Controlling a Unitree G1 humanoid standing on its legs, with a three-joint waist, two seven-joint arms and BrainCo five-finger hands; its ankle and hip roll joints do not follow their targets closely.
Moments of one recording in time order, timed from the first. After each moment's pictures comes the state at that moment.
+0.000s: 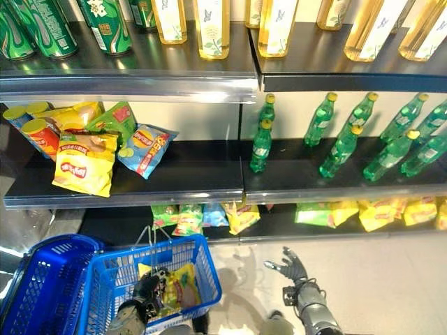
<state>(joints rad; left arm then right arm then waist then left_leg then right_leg) 0.12 0.21 -0.17 0.71 -0.60 -0.11 0.02 -0.03 -0.19 0.17 0.82 0.26 -0.13 -0.03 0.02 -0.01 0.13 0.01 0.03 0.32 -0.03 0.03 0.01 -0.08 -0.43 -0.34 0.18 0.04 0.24</state>
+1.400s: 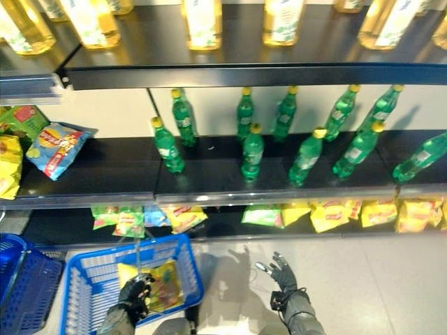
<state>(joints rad) 0.10 0.17 -0.10 0.83 -0.57 -0.16 0.09 0.03 -0.21 0.19 0.85 0.41 -0.17 -0.06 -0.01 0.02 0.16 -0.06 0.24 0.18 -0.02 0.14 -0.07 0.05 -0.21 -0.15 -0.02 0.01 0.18</state>
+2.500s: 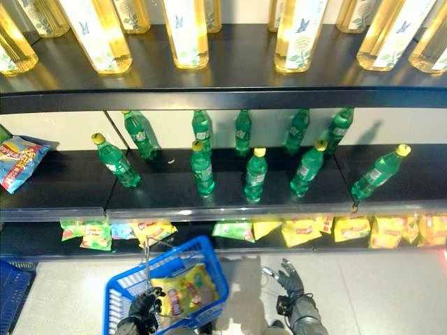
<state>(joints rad) 0.14 0.18 -0.09 0.88 -0.54 -0.16 0.05 0.01 -0.16 0.15 0.88 0.41 -0.19 -0.05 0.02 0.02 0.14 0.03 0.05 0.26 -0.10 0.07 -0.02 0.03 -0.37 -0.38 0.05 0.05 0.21</state>
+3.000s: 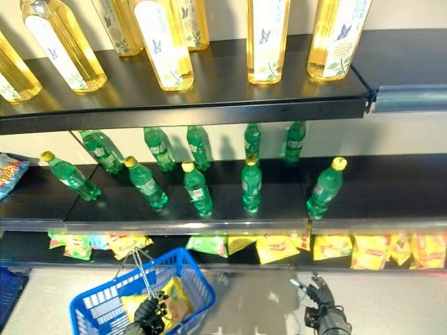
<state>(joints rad) 0.14 0.07 -0.04 0.88 -0.64 -0.16 0.07 0.07 -0.29 0.11 0.92 0.43 -0.18 -0.06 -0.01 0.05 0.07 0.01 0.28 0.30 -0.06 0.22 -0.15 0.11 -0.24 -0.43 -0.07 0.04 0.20</state>
